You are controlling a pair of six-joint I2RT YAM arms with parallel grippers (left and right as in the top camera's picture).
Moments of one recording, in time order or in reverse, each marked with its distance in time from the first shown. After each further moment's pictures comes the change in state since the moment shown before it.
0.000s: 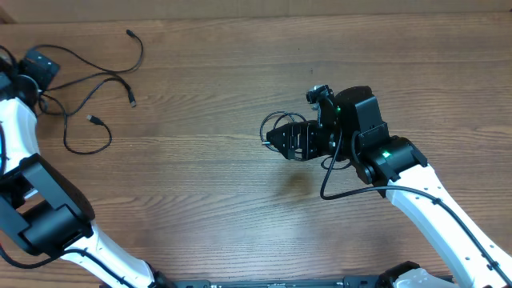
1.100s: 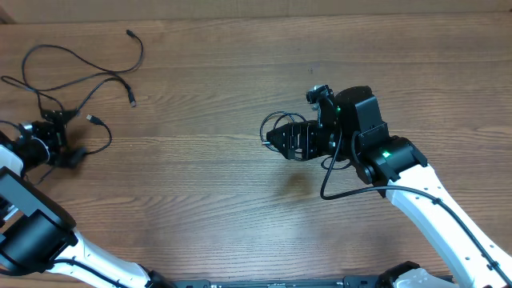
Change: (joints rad) left arm 0.213 0.000 -0.314 -0.152 0.774 -0.170; right arm 0.000 0.000 0.000 -0.002 0.000 0.000
